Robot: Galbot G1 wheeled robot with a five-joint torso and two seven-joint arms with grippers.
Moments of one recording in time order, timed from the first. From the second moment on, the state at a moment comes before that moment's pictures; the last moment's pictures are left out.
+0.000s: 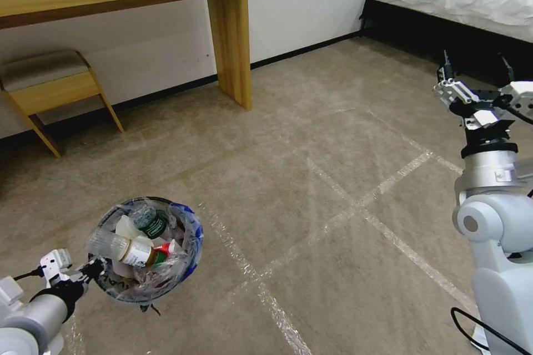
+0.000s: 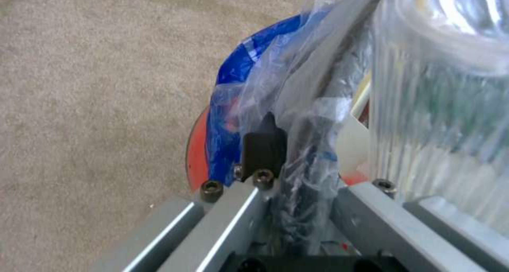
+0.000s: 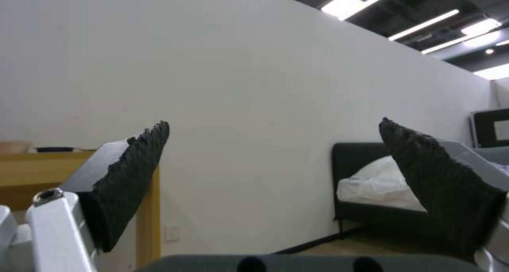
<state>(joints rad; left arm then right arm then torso) 1.67 -1.32 -1.09 -2.24 -1.12 0.71 -0.24 -1.06 1.08 0.69 2.09 0.55 0.09 0.10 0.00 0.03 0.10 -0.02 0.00</state>
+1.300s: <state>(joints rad) 1.66 -1.32 -1.08 -2.24 -1.12 0.71 -0.24 -1.07 1.10 0.67 2.07 0.51 0.11 0.10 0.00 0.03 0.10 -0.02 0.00</state>
